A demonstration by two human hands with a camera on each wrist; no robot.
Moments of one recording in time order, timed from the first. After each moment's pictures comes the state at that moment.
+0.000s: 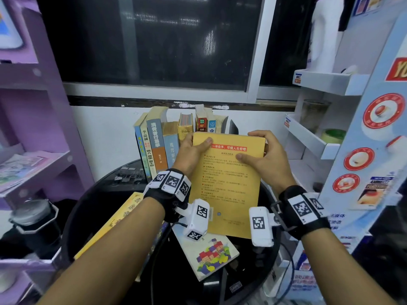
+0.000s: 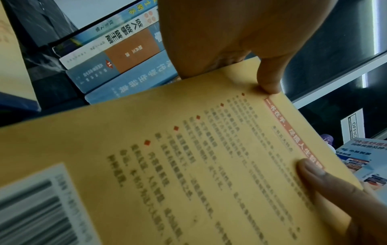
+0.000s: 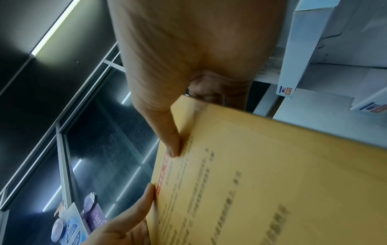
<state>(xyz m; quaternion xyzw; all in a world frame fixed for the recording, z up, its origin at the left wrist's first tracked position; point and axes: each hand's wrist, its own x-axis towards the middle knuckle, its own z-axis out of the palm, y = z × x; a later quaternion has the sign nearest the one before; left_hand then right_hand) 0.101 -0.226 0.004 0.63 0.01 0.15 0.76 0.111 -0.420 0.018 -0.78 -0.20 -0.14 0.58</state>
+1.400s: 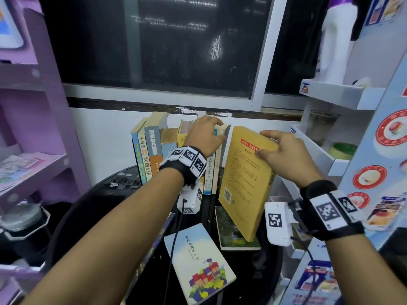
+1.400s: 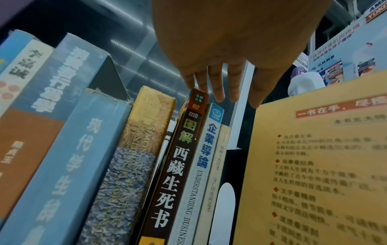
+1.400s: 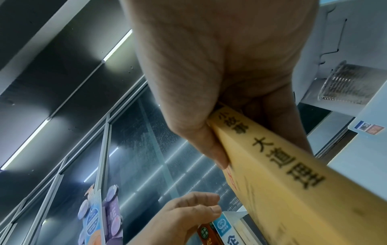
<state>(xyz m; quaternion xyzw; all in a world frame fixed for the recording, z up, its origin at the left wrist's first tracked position) 0.176 -0.226 0.048 0.90 -0.02 0.34 0.25 0.126 -0.433 0.075 -0.90 -0.16 -0.13 0.39</state>
